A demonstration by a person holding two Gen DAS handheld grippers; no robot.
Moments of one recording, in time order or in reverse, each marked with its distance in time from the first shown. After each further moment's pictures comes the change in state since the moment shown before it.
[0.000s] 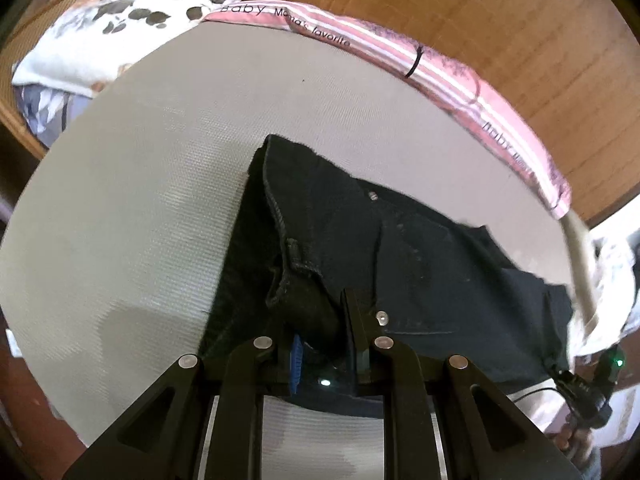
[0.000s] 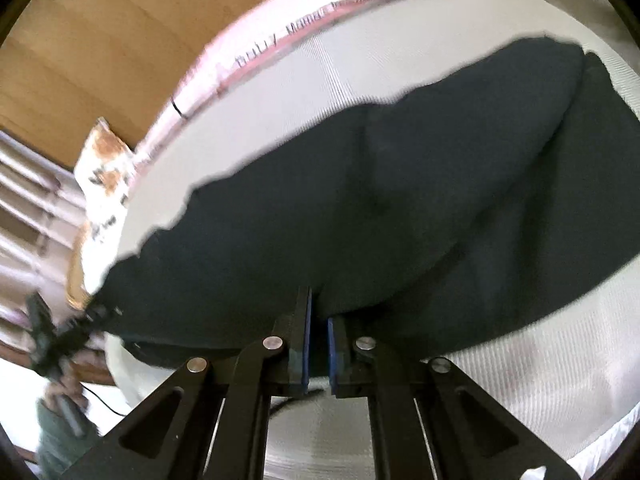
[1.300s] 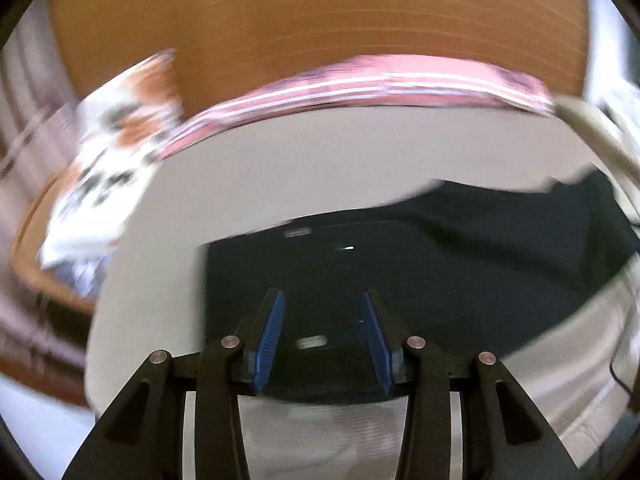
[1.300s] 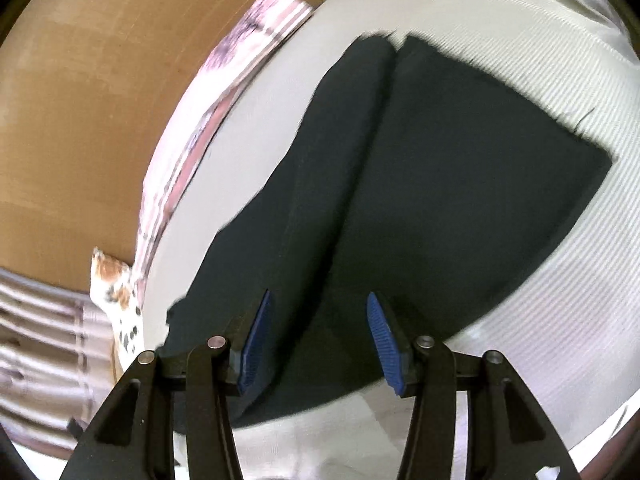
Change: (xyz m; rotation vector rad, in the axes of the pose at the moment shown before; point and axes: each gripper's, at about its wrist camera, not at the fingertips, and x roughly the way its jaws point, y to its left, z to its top) left arm -0.033 -0.135 -0.054 0.547 -0.197 0.201; right arm -0.074 -0.166 0.046 0.374 -0.165 0.088
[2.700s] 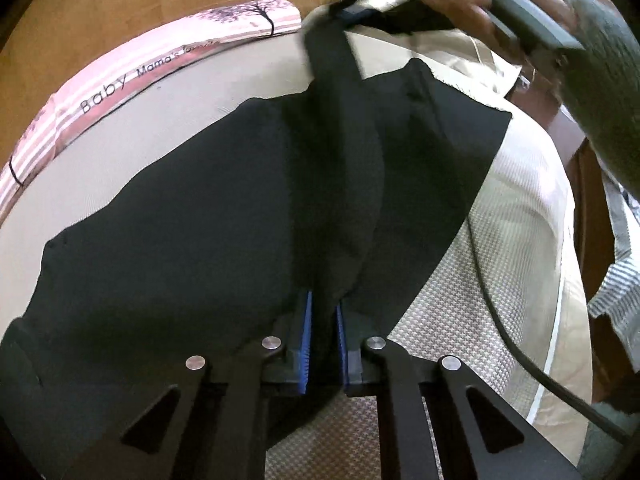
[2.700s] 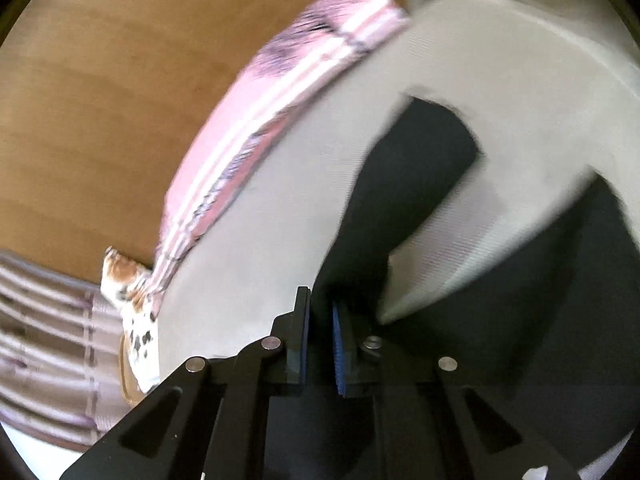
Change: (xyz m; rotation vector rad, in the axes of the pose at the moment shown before) left arm 0.088 -0.266 0.000 0.440 0.064 -0.490; right arm 0.075 0.107 0.101 -0.142 0.081 0.087
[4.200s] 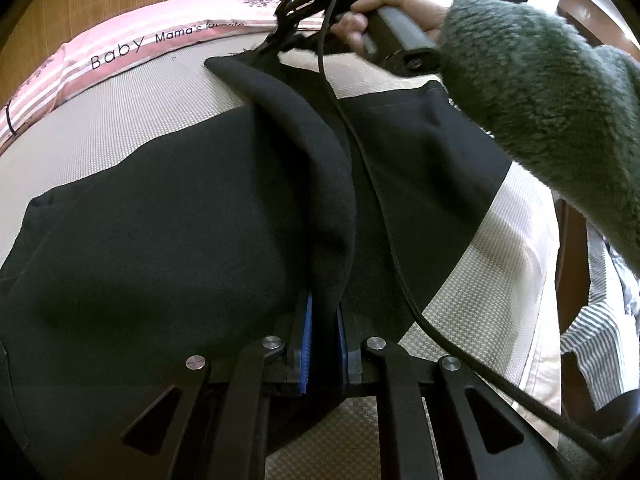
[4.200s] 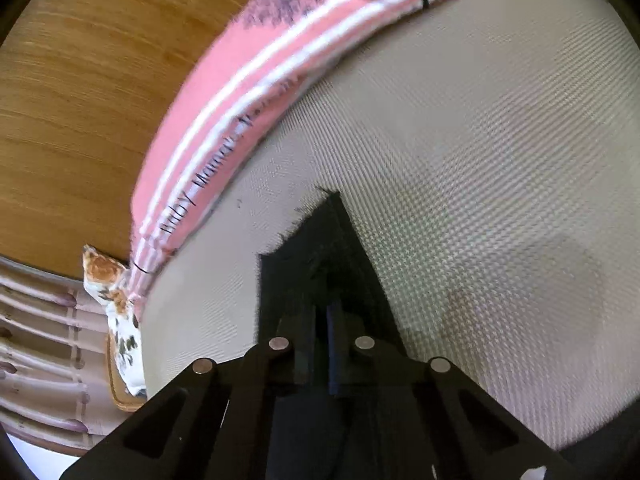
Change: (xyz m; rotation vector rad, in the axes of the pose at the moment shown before) left arm 0.004 0.023 0.000 -0.143 -0.008 -0.097; right arm 0.108 -0.006 0.058 0.002 0.036 0.003
